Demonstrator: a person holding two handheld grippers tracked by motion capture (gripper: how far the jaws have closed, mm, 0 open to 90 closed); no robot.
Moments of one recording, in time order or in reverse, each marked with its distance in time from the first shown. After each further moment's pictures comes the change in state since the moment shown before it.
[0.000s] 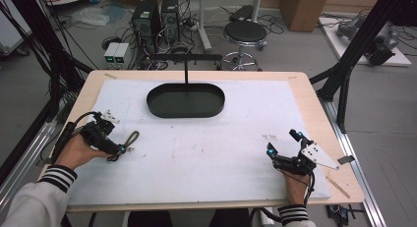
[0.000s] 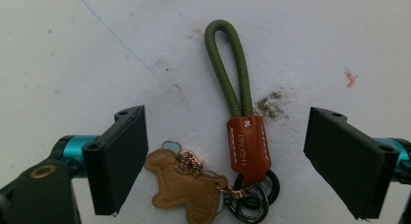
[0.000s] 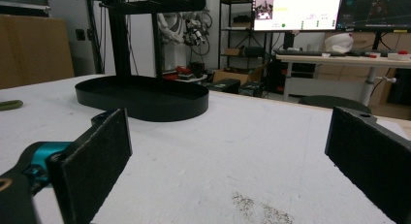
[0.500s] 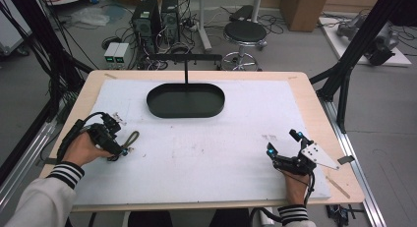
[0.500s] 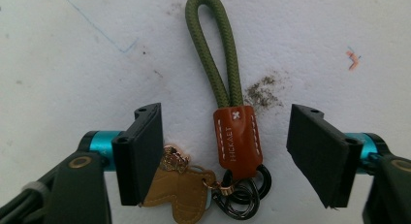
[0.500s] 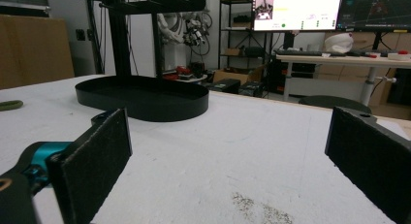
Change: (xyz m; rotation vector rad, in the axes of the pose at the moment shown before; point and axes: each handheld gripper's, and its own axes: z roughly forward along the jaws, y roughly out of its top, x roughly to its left) left arm -0.004 0.010 0.015 0.138 -0.038 0.013; right arm 0.000 0.000 0.000 -0.003 -0.001 -0.003
